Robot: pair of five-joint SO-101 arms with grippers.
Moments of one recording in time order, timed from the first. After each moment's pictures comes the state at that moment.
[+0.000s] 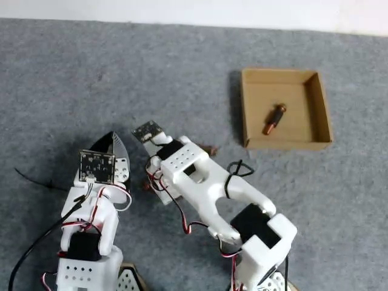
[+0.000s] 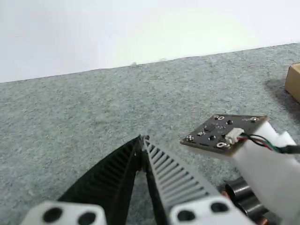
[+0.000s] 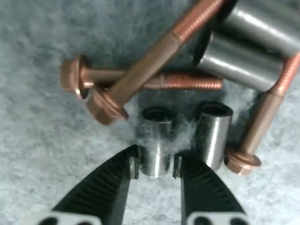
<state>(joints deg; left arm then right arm) -1.5 -103.3 94.4 31.0 -0.7 -45.5 10.1 19.6 65.4 -0.8</state>
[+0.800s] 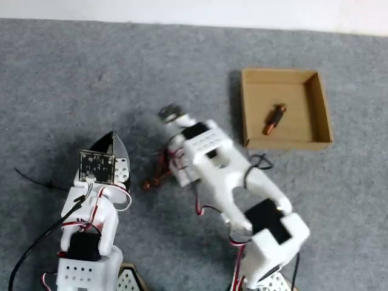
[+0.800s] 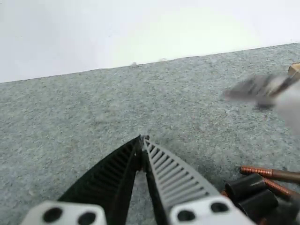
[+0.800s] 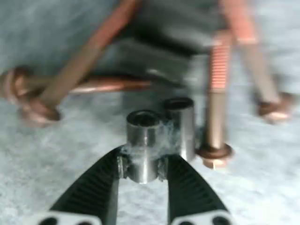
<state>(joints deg) -1.5 -103.3 94.4 31.0 -0.7 -33.4 7.2 17.4 67.1 4.4</state>
